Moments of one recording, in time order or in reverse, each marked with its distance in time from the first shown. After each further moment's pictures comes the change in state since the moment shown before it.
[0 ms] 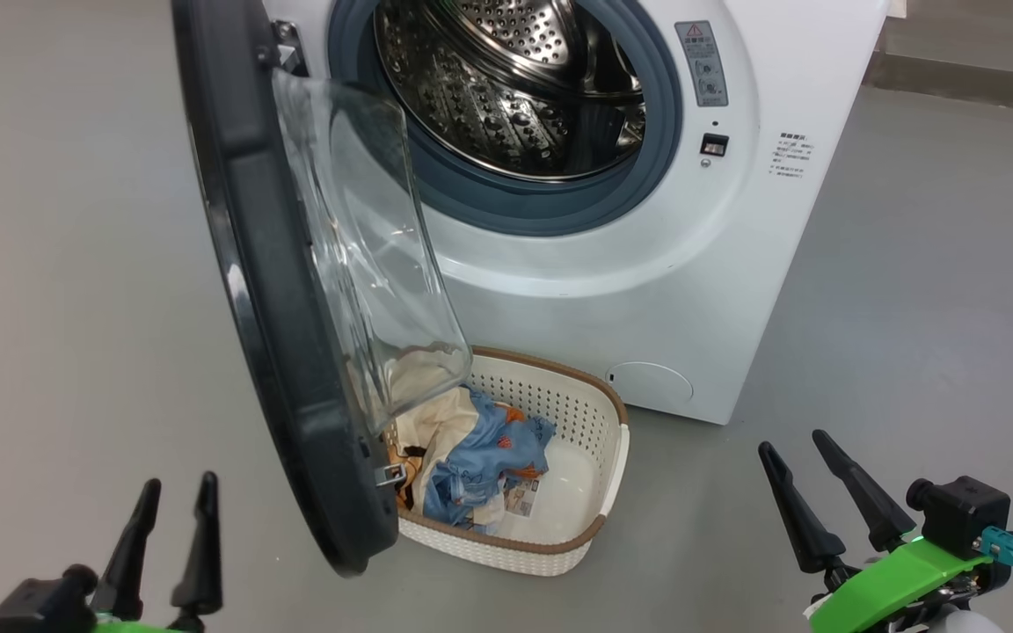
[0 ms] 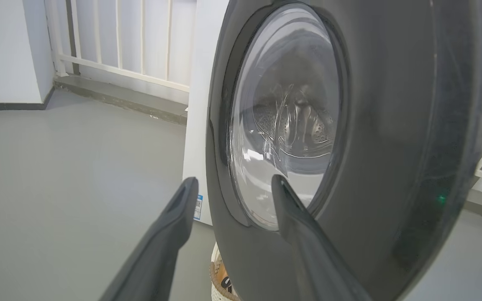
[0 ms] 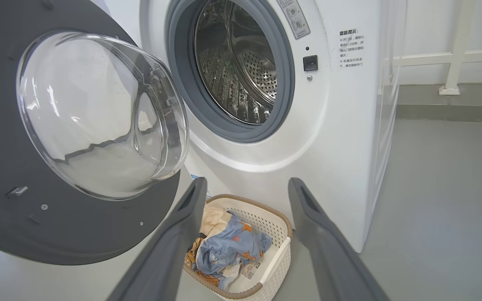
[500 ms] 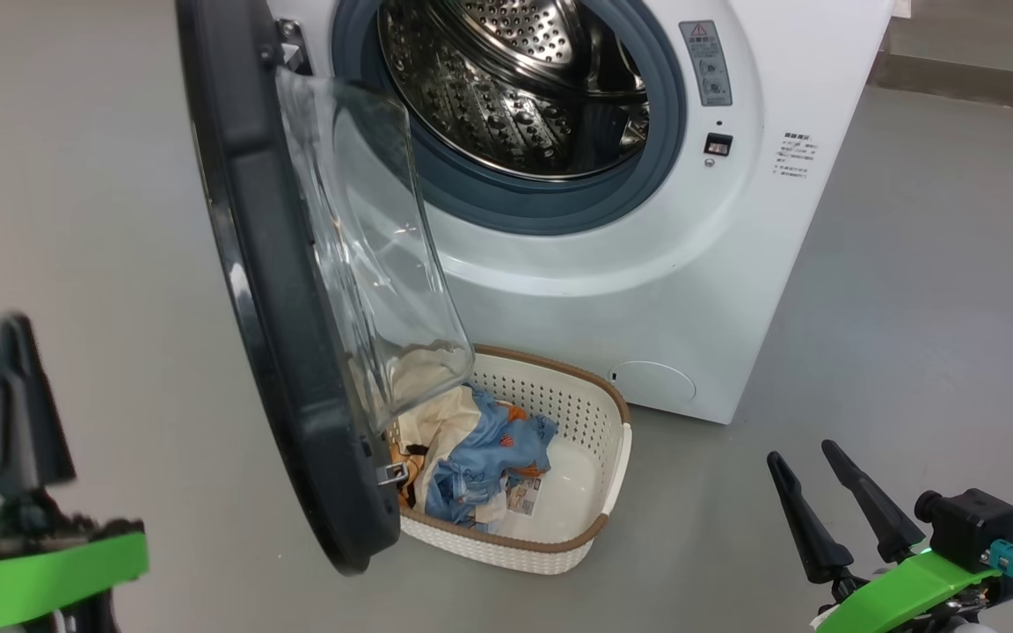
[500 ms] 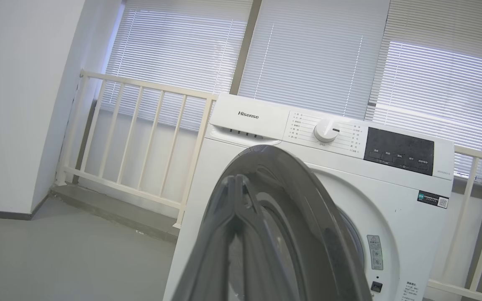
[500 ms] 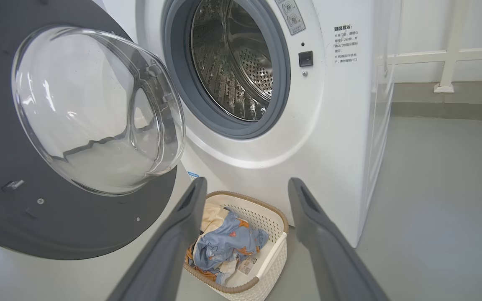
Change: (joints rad) left arm -0.081 -0.035 0.164 -0.311 -0.073 0.000 -0.001; right arm 0.033 0.003 -0.022 -0.018 -0.017 0.000 0.000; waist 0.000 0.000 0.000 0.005
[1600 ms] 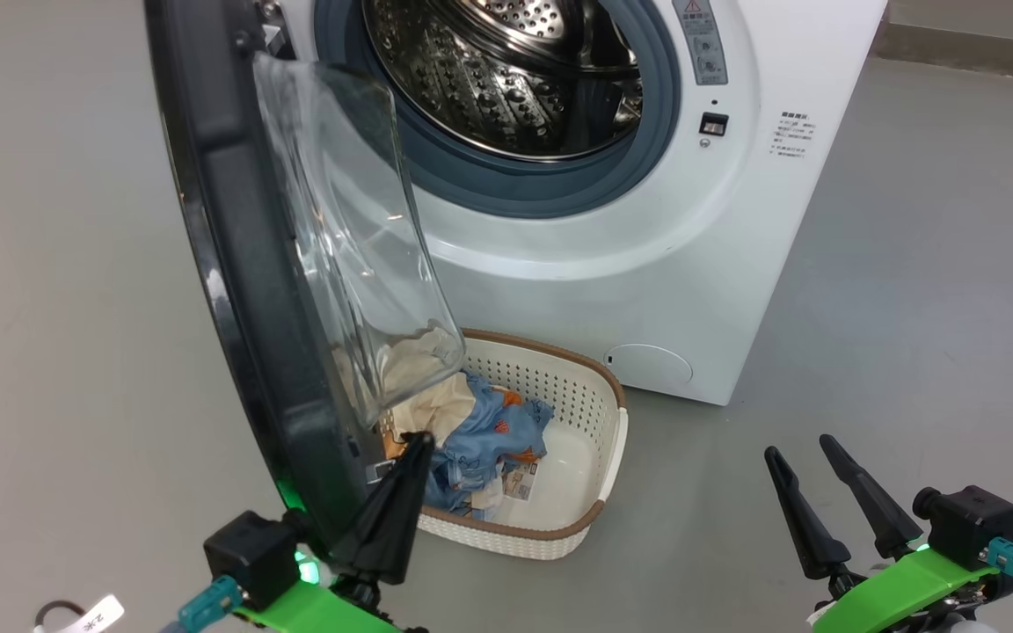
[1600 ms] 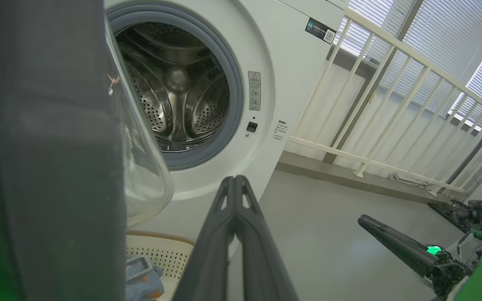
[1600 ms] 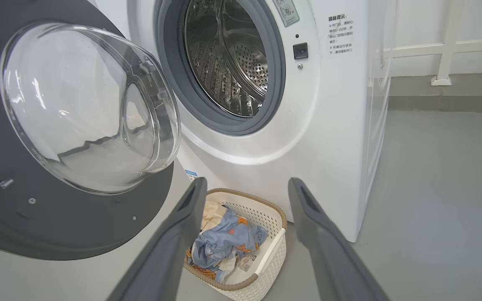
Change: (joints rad) left arm 0.005 -0.003 -0.553 0.066 -0.041 0.035 0.115; right arm -0.001 0.011 -0.011 -0.013 -0.014 0.000 0.000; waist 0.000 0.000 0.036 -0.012
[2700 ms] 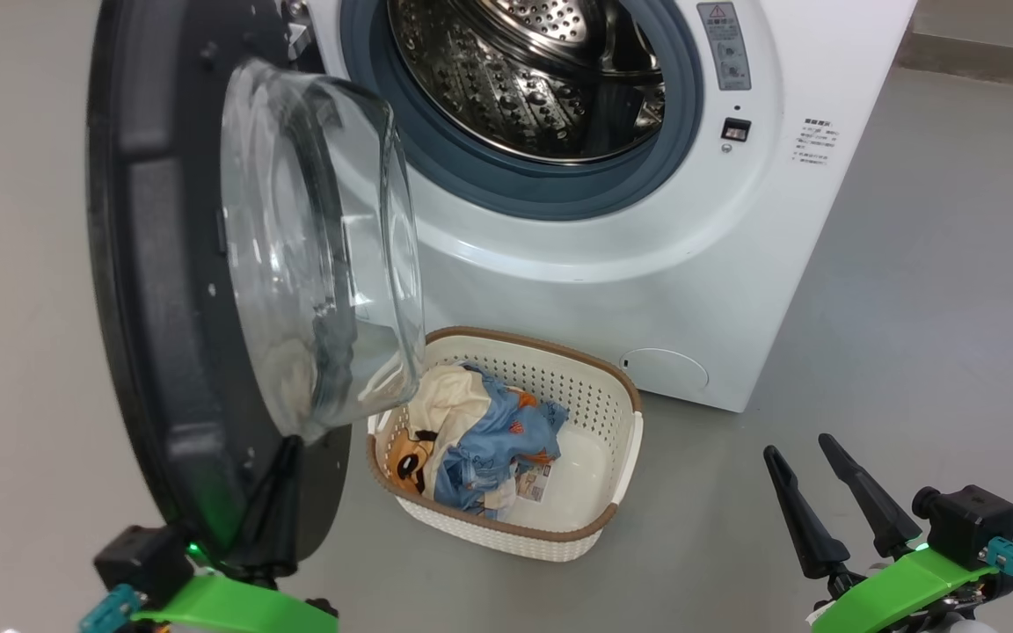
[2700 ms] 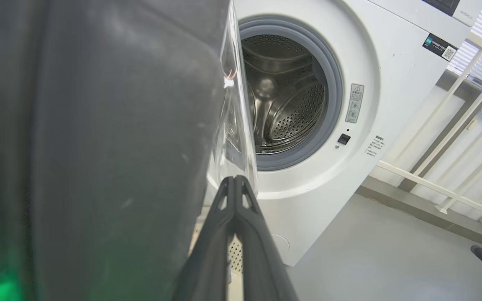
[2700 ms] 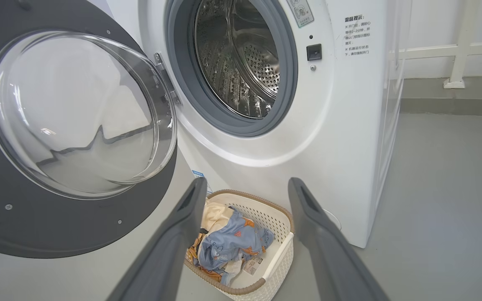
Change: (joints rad) left arm -0.006 0.021 0.157 0.198 -0.055 0.063 -0.083; right arm 0.000 0.002 0.000 -0.004 0.000 0.000 0.000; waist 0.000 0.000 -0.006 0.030
